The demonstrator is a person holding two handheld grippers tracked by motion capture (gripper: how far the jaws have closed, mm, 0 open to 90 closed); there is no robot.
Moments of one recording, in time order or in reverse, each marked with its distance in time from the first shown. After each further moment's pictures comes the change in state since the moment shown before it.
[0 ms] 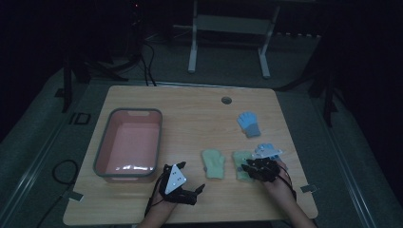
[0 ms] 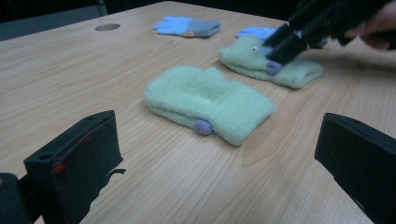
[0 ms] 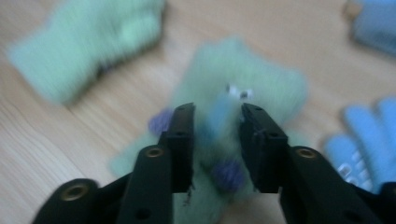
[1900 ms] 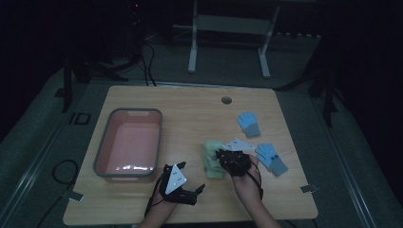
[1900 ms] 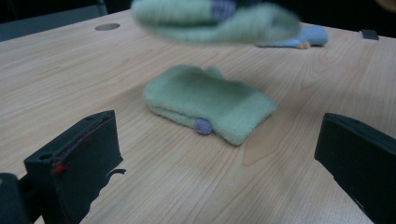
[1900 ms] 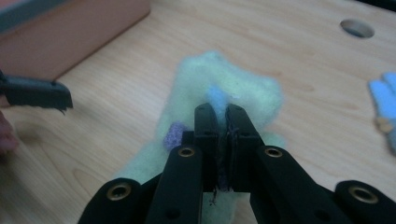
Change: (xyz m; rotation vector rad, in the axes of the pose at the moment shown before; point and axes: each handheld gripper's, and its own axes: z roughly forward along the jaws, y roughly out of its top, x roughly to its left) left arm -0.001 0.000 0.000 0.003 0.005 0.008; right arm 0.091 0.087 -0.007 -0.150 -0.082 0.059
